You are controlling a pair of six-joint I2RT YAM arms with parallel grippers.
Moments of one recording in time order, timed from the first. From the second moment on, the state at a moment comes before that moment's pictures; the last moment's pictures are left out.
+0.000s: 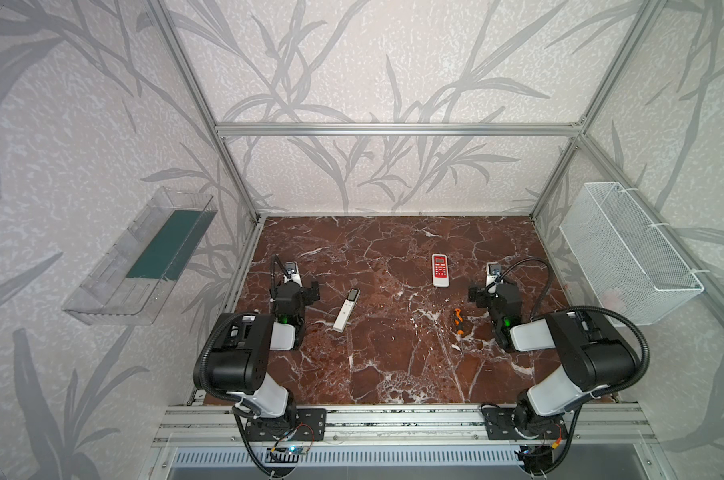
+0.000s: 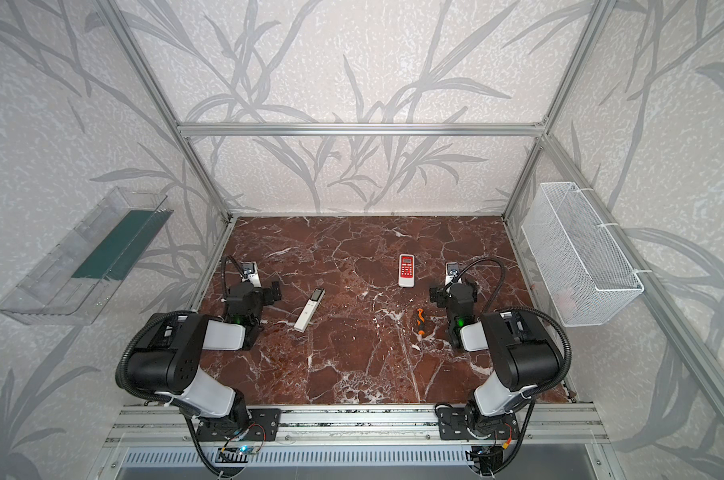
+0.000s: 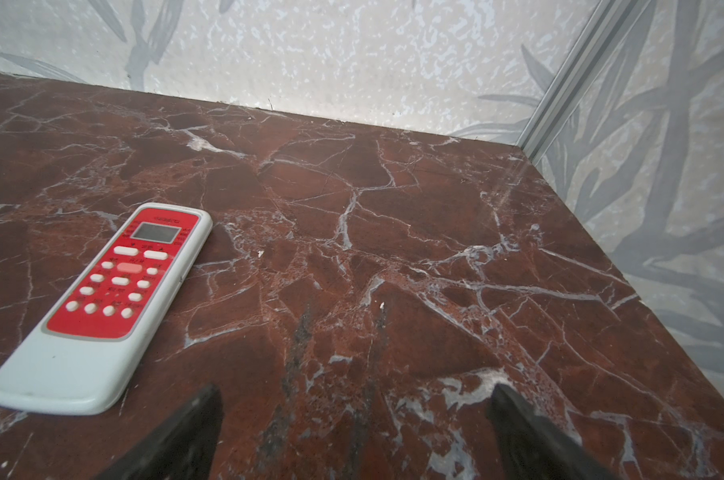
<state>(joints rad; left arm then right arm) -0.02 1.59 0.36 0.88 -0.25 0.00 0.16 1.61 0.34 0.94 0.23 -0.07</state>
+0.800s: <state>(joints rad) -0.04 1.42 0.27 0.90 -0.38 -0.02 0.16 1.54 0.34 0.90 0.26 -0.06</state>
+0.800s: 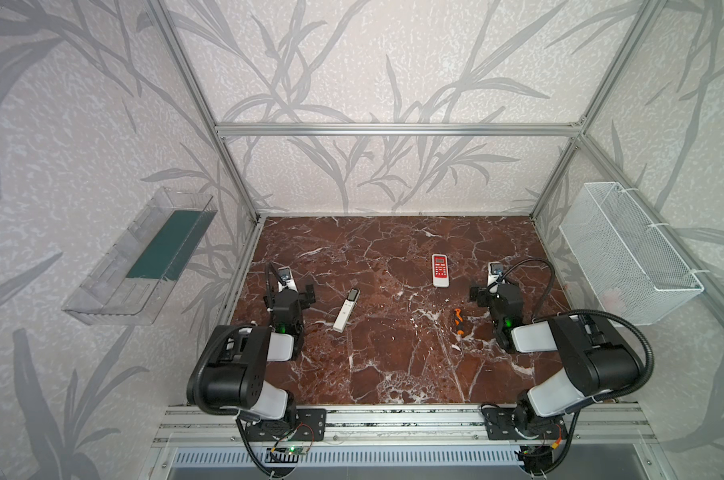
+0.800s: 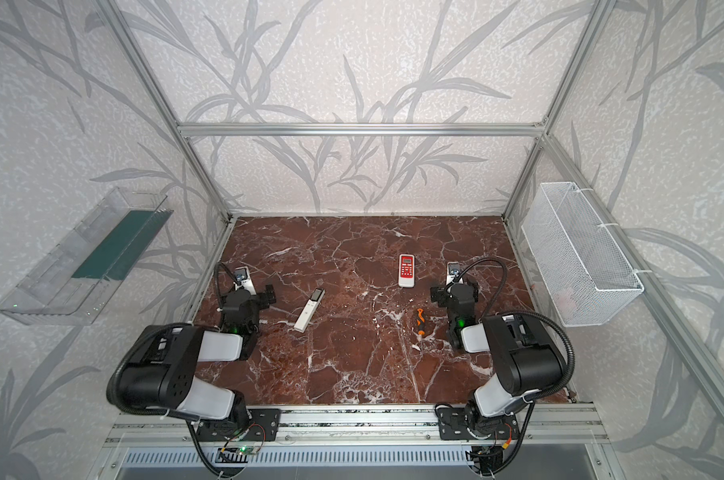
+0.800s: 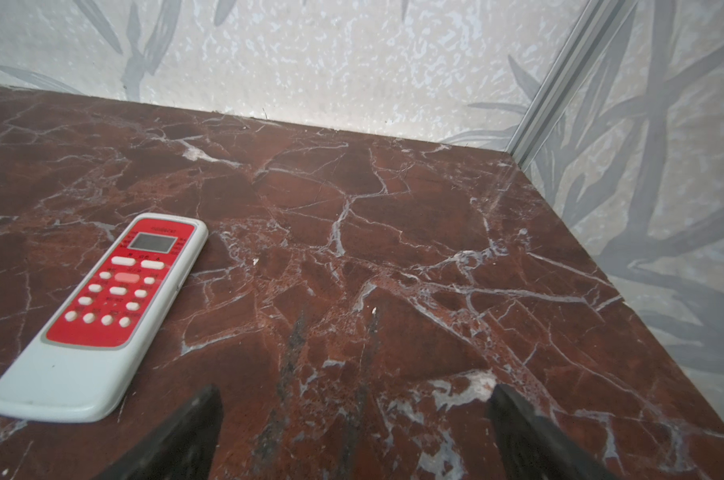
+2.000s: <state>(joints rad) -0.37 1.41 0.76 -0.42 0.00 -0.26 0.77 1.53 0.87 -0.16 0.11 0.34</state>
